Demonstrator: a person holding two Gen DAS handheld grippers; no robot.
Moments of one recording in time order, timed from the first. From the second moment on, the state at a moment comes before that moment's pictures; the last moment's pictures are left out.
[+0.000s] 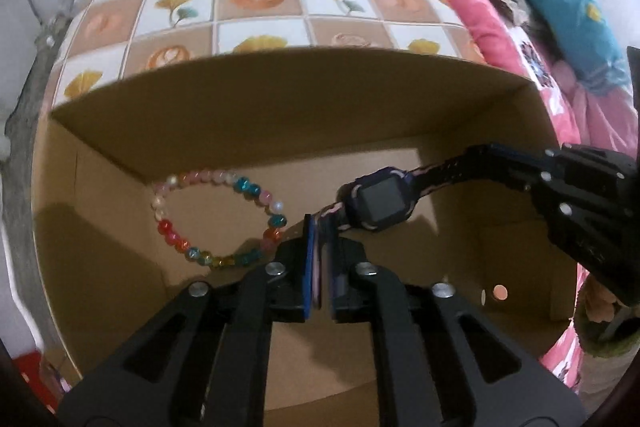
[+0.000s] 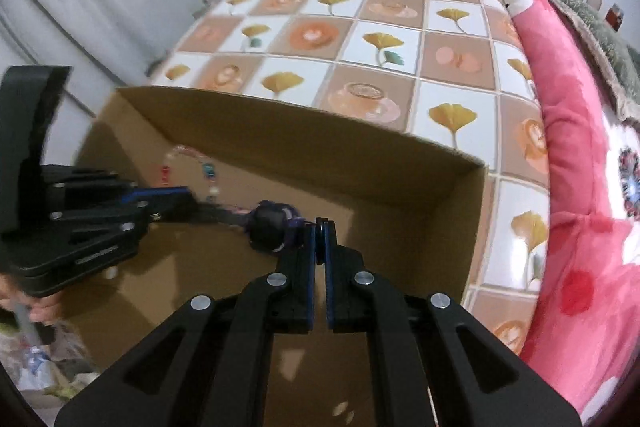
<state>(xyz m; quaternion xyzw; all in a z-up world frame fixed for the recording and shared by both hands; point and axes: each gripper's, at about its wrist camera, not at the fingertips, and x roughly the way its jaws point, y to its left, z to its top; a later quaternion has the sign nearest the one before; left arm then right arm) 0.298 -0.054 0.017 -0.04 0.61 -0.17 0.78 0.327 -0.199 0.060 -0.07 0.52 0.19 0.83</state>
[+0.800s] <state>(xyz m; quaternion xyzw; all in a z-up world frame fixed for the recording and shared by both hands) 0.128 0.022 0.146 -0.07 0.42 -0.19 0.88 0.192 -0.249 0.162 0.08 0.33 0.22 0.92</state>
